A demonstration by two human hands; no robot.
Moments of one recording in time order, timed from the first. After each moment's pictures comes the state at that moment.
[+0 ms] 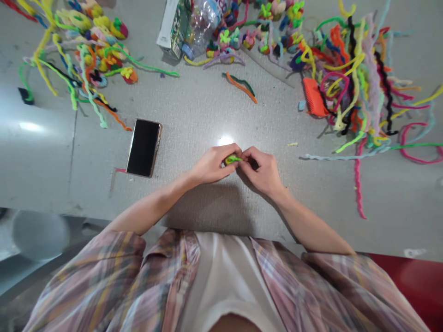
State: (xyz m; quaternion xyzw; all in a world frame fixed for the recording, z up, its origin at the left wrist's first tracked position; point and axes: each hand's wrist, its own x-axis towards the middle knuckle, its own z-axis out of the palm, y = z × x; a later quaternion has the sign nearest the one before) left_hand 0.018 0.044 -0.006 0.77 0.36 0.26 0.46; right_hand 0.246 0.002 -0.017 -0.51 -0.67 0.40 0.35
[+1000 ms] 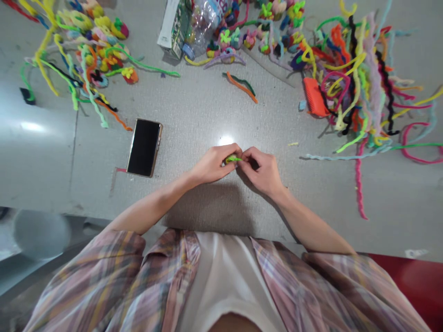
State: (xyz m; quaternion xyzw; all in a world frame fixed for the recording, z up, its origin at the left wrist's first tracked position) left_hand 0.018 0.043 -0.008 0.77 0.36 0.26 0.45; right_hand 0.245 0.002 -0.013 -0.51 -0.68 0.40 0.35
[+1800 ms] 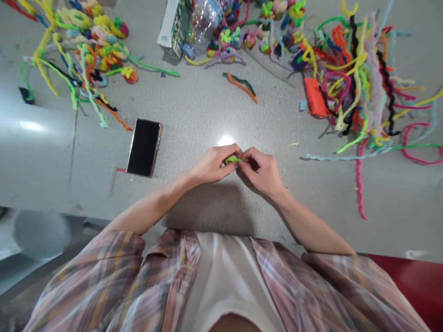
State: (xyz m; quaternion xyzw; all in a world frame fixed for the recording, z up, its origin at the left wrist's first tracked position) left_hand 0.018 0.043 -0.008 0.77 0.35 0.26 0.46; right_hand 0.246 0.003 -0.017 -0.50 -0.68 0.40 0.35
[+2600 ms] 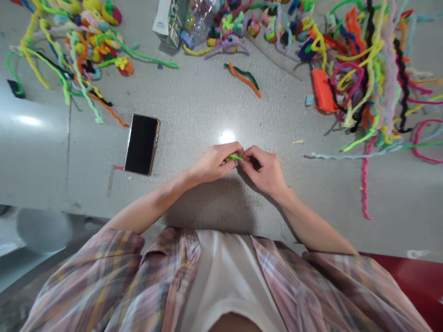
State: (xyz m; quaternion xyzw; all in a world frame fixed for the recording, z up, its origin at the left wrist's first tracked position) left_hand 0.020 0.042 -0.003 0.77 0.37 0.25 0.46; right_hand 0.246 0.002 -0.016 -0.50 -0.69 0.39 0.35
